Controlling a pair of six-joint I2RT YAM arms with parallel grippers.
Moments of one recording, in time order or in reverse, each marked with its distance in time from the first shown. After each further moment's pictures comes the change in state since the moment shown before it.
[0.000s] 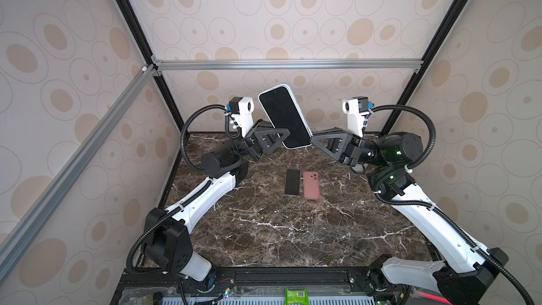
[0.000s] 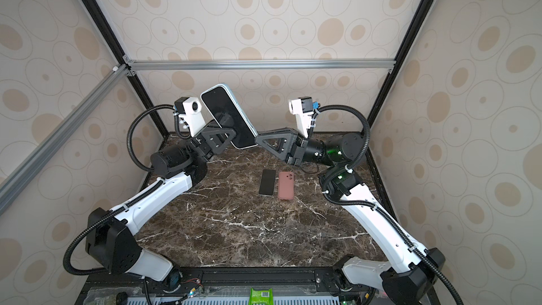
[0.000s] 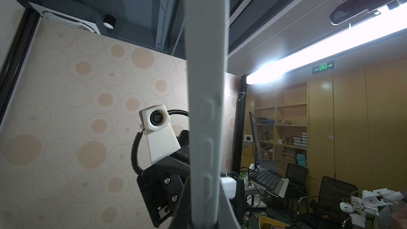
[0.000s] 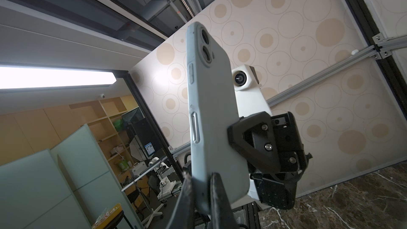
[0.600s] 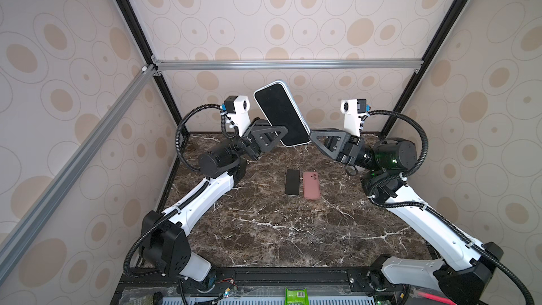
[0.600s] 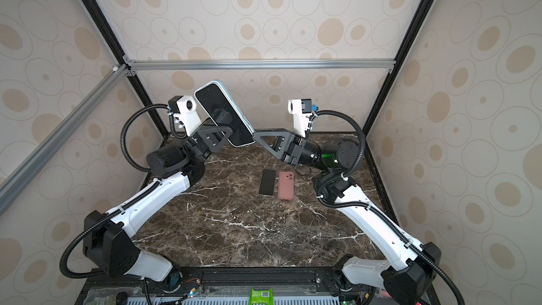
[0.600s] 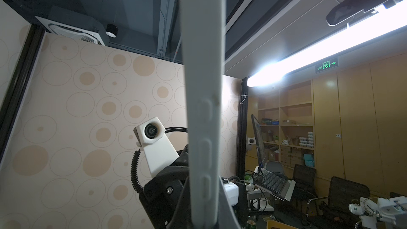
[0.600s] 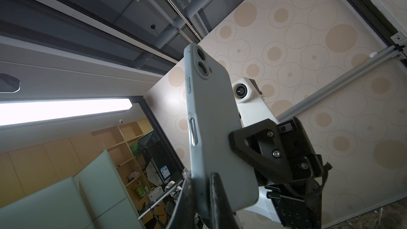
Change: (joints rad) left arm 0.005 -0.021 0.005 -0.023 -0.013 0.041; right arm 0.067 0.006 -0.057 0.138 0.129 0.138
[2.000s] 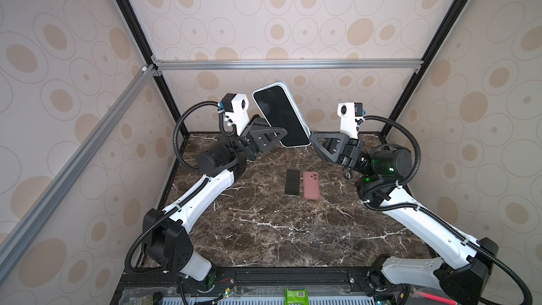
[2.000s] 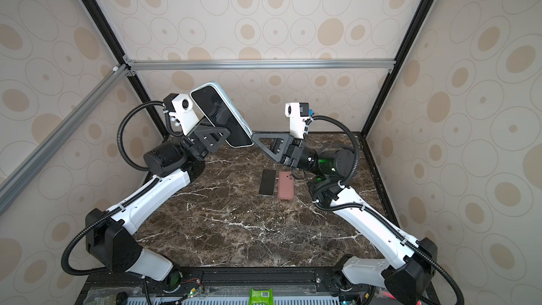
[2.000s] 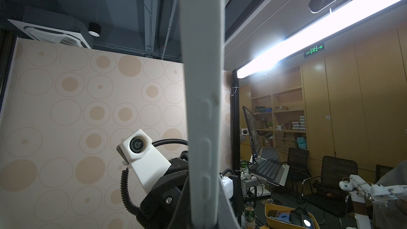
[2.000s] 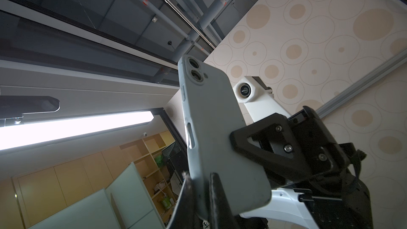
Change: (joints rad) left arm 0.002 0.029 0.079 0.060 0.066 -0.039; right arm 0.053 0.023 -0.048 0.134 0.069 0.155
